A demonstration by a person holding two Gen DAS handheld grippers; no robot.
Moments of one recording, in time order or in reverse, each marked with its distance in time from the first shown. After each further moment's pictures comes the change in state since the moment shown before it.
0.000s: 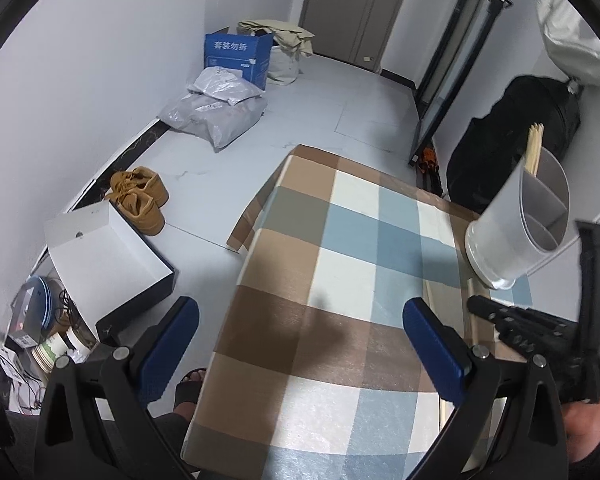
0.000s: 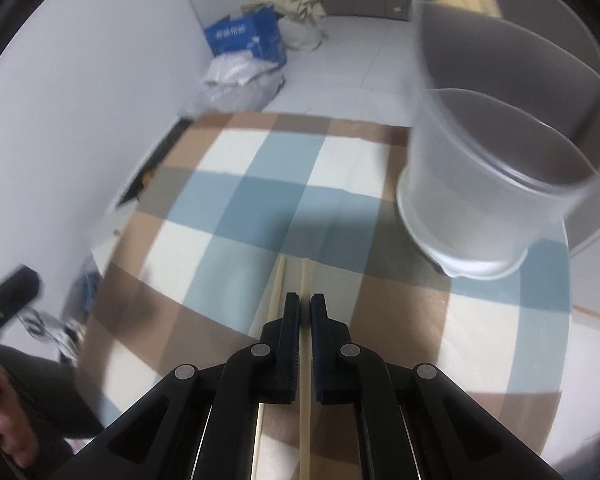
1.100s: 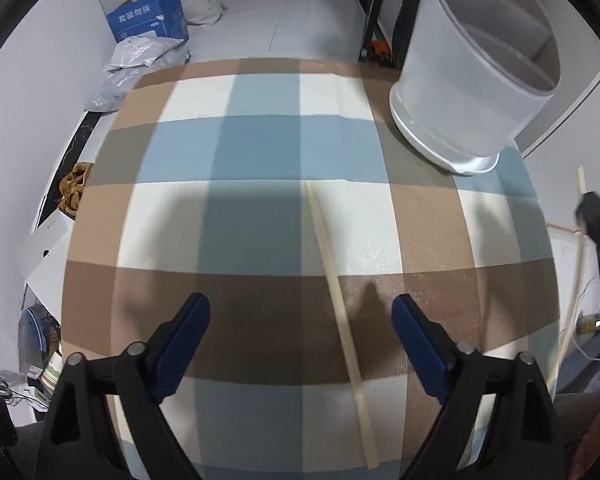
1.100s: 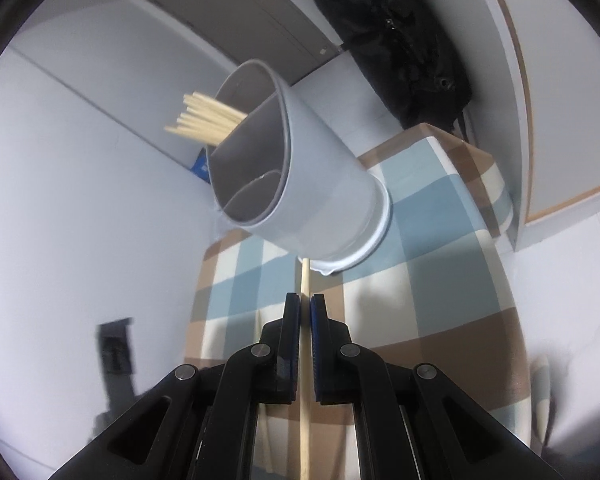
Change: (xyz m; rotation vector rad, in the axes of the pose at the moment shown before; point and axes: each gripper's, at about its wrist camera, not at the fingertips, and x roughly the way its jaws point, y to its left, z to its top) left arm 0.066 -0.110 -0.030 0.263 0.288 0.032; right arm -0.077 -0.130 -0.059 0.493 -0.281 0.299
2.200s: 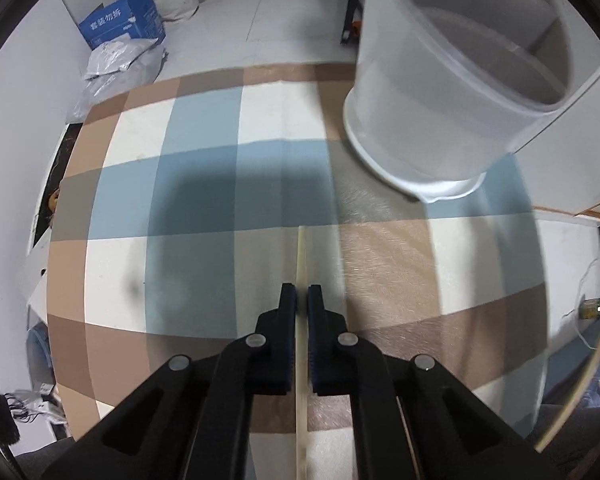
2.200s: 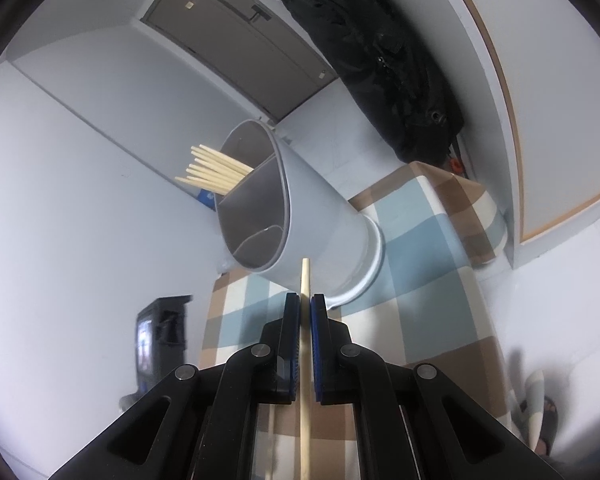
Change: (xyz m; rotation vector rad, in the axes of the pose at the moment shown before) left arm -0.002 -0.028 0.020 0.057 0.052 -0.012; right arm -0.029 -0.004 0.013 0.012 -0.091 0.009
